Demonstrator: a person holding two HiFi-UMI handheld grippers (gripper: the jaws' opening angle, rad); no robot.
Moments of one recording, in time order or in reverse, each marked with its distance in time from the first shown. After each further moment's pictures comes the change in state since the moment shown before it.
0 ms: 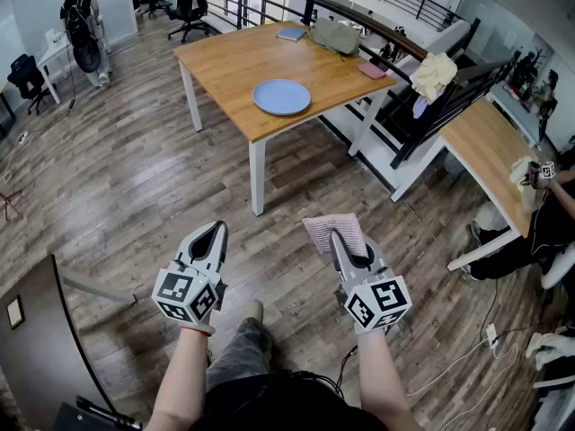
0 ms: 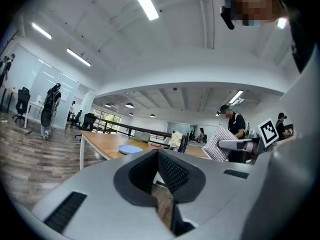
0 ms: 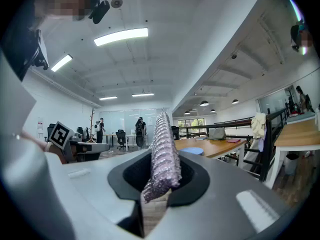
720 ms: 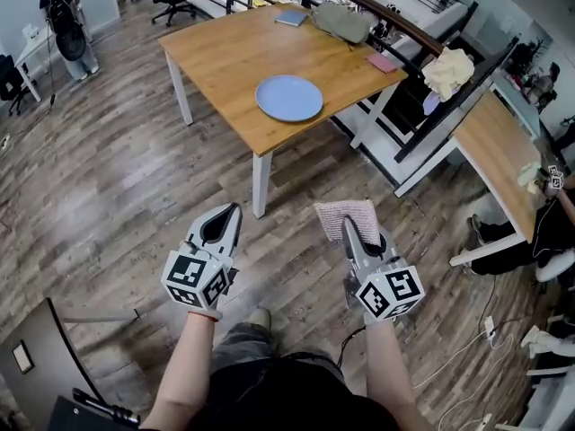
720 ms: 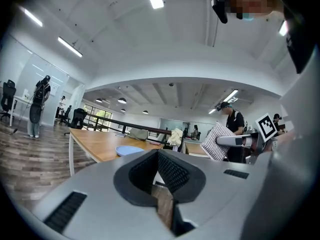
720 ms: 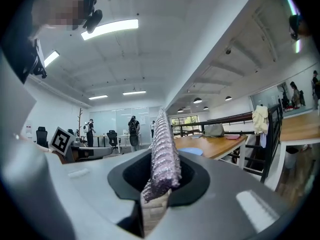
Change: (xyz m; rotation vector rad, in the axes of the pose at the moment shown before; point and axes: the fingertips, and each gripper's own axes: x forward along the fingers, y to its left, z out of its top) left arm 0.134 0.096 0.010 0.012 0.036 -0.102; right arm 0.140 -0.049 -0.001 0.036 0.012 -0.071
